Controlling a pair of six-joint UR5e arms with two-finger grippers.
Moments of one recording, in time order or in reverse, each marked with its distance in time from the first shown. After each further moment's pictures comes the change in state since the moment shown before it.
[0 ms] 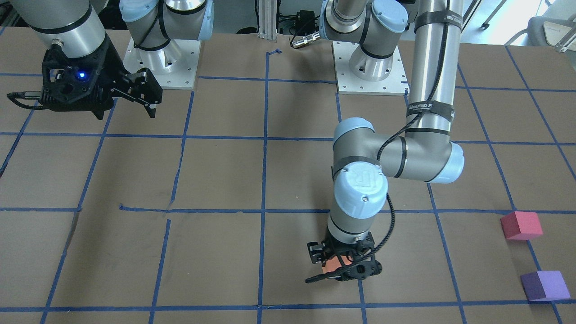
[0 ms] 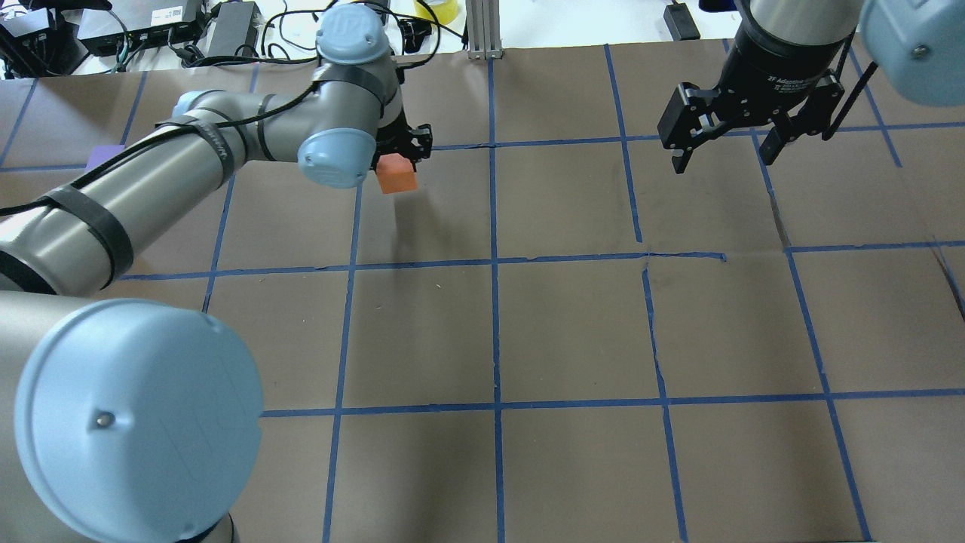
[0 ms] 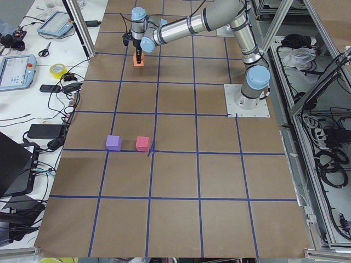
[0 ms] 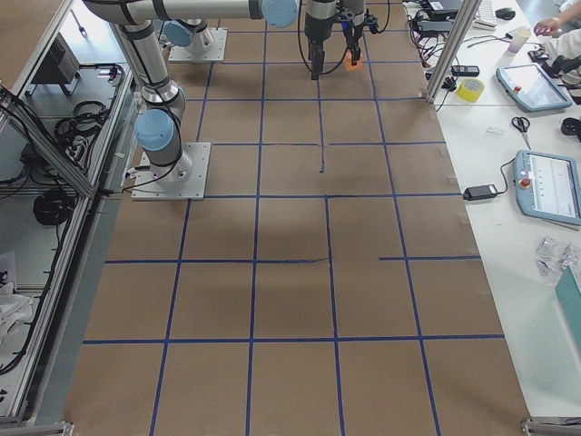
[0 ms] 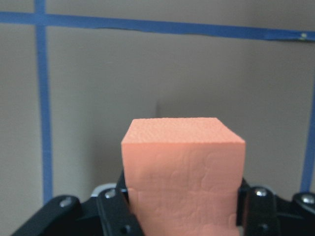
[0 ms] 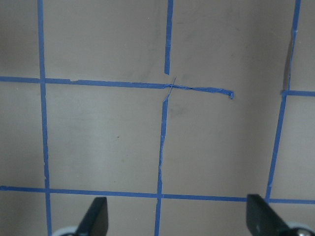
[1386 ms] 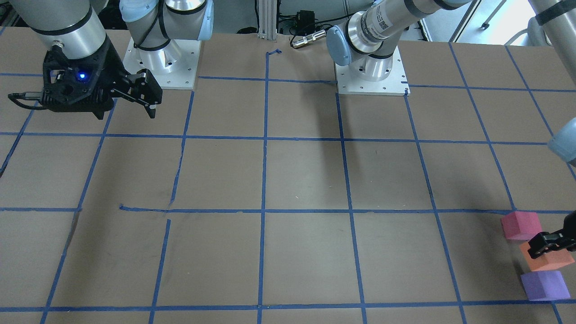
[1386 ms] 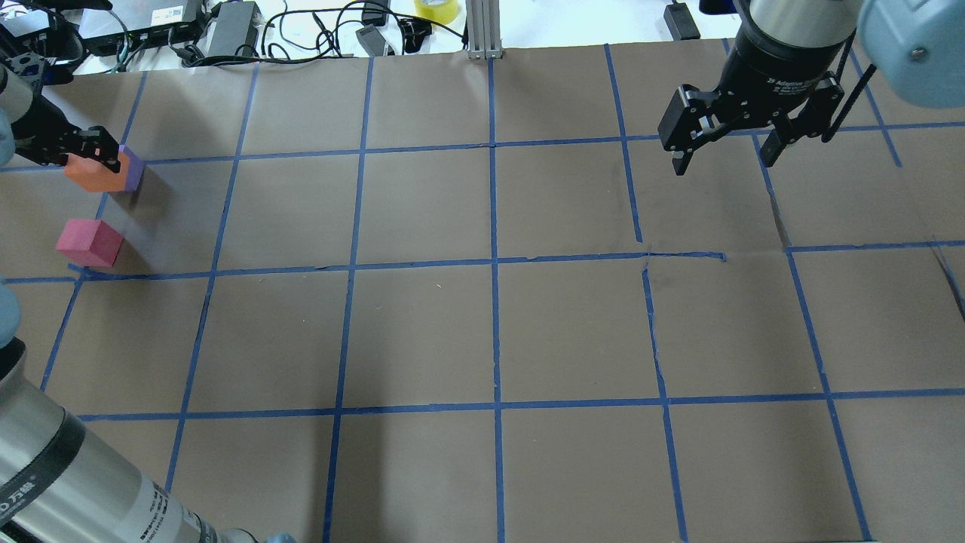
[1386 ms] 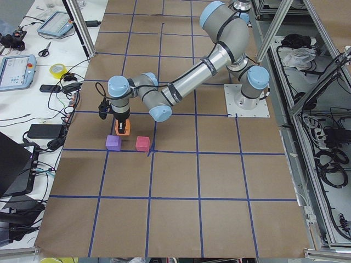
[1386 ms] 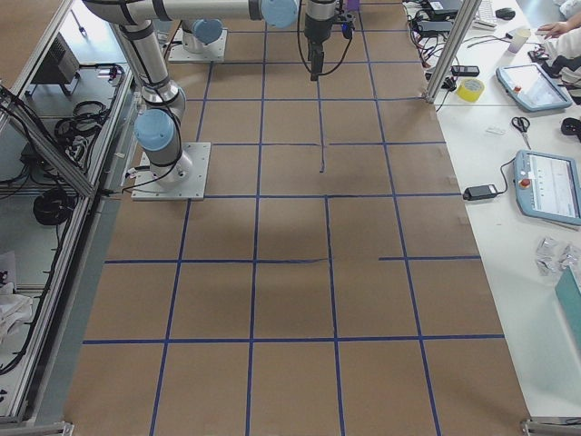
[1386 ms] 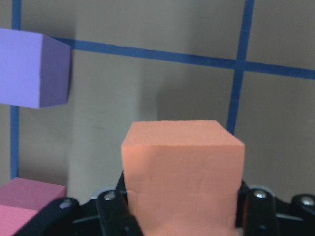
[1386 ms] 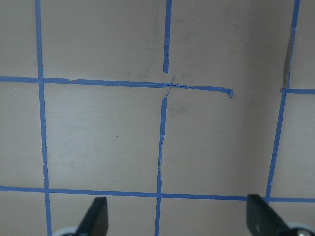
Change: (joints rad) left arm 0.672 -0.012 0.111 -0.093 -0.110 0.816; right arm -0.001 0.000 0.004 0.000 -0.001 0.007
